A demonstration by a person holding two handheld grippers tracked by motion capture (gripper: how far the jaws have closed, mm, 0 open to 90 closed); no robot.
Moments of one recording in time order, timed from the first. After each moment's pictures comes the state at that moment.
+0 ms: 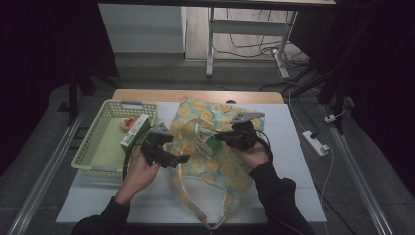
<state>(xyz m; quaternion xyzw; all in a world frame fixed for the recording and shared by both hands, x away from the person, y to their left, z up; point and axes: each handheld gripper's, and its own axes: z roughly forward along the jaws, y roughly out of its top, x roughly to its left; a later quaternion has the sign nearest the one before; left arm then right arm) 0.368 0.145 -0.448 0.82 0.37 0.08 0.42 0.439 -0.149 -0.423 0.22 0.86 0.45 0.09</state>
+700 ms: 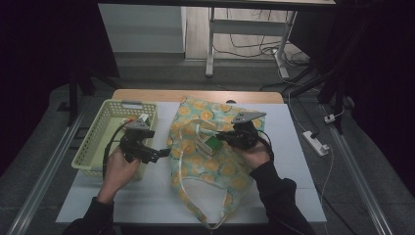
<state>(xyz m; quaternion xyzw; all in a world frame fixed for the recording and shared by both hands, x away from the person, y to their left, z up) 0.364 0.198 -0.442 0.81 0.40 0.09 0.43 0.440 -0.152 -0.423 0.23 0.86 0.45 0.09</state>
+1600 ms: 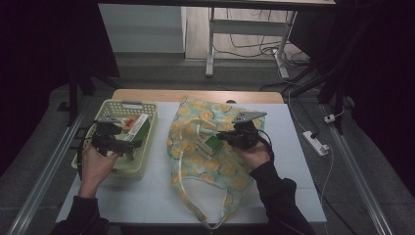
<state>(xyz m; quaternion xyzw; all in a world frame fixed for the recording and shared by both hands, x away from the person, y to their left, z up) 0.367 0.270 -0.454 0.77 0.51 0.14 0.36 0.441 -0.153 -0.423 0.23 0.86 0.46 0.09</state>
